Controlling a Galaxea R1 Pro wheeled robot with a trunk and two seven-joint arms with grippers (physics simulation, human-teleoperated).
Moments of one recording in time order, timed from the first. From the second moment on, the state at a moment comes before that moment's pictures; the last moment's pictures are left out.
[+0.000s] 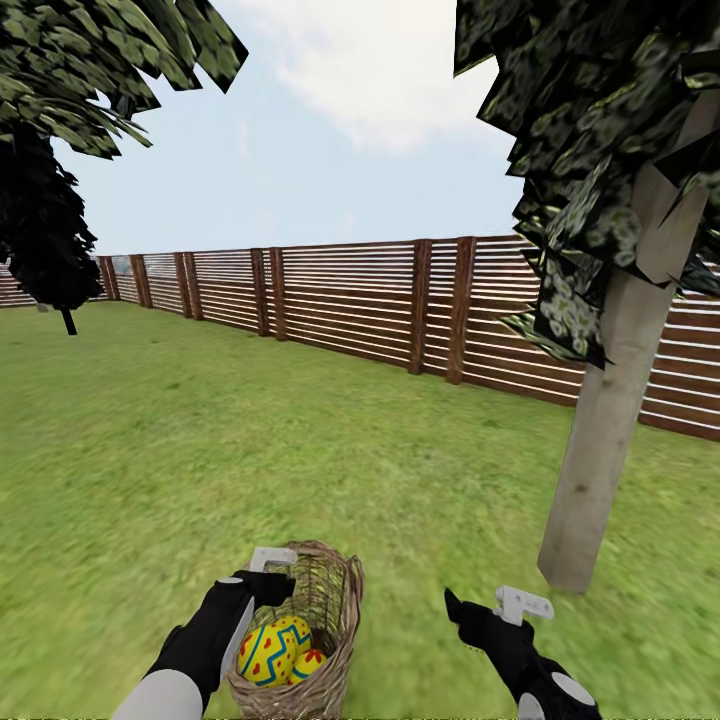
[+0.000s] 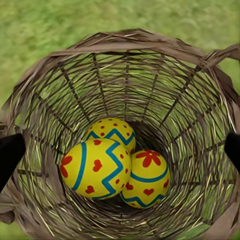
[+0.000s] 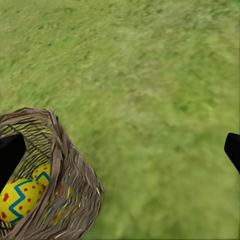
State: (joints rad) left arm -0.54 -0.12 0.15 -0.63 -0.26 0.38 -0.08; right arm 0.03 0.12 -0.01 -1.58 -0.24 0.50 -0.11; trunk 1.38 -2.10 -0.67
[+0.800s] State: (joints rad) left arm -0.54 -0.12 0.15 -0.63 -0.26 0.37 -0.06; right arm -0.01 0.12 -0.01 -1.58 -0.24 0.61 -0.10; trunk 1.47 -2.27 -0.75
